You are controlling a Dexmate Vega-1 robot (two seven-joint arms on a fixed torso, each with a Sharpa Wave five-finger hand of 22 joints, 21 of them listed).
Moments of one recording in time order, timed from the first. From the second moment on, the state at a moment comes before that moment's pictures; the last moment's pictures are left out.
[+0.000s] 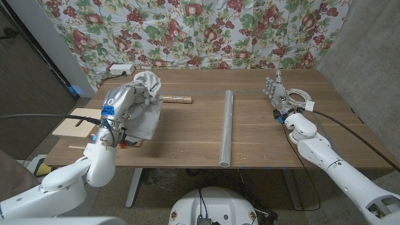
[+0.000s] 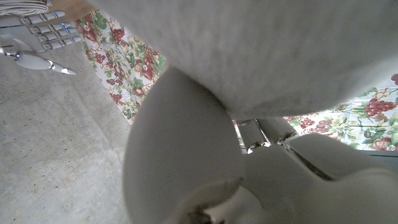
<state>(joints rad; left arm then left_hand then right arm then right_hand) 1.64 1.17 0.08 -2.24 0.47 0.29 0.94 1.56 -0.07 0.23 0.01 0.48 1.06 -0.07 1.06 0.77 0.86 -0.21 0.89 1.01 0.72 -0.06 0.70 1.14 0.53 -0.05 0.96 0.74 -0.91 -0.57 -0.34 -1.41 0.62 0.29 -0.02 0.08 0.09 -0.22 0.10 0.34 -0.03 0.04 0.19 0.18 -0.07 0.10 0.20 0.18 -0.13 0.06 0.18 0.17 -0.03 0.11 0.19 0.17</state>
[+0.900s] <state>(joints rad) 1.75 0.98 -0.08 -2.25 0.60 0.32 0.86 1.56 -0.07 0.23 0.01 0.47 1.06 -0.07 1.06 0.76 0.86 -0.21 0.89 1.00 0.73 -0.06 0.70 1.14 0.54 -0.05 0.96 0.74 -0.90 -0.57 -0.35 -1.40 0.61 0.27 -0.02 0.08 0.09 -0.22 0.10 0.34 -0.03 0.04 0.19 0.18 -0.07 0.10 0.20 0.18 -0.13 0.06 0.18 0.17 -0.03 0.11 0.19 0.17</state>
